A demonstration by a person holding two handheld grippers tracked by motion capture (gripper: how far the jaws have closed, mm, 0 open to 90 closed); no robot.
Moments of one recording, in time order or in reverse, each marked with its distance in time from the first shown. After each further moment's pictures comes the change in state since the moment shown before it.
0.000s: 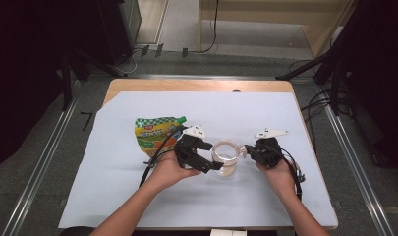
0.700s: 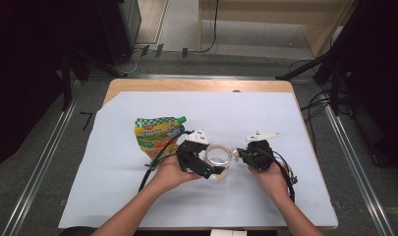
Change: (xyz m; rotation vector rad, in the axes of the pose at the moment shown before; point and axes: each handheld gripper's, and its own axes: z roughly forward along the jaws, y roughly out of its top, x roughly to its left) left arm -0.003 -0.011 0.012 -0.031 0.027 0.047; right arm 0.022 0.001 0.009 0.020 0.037 -0.010
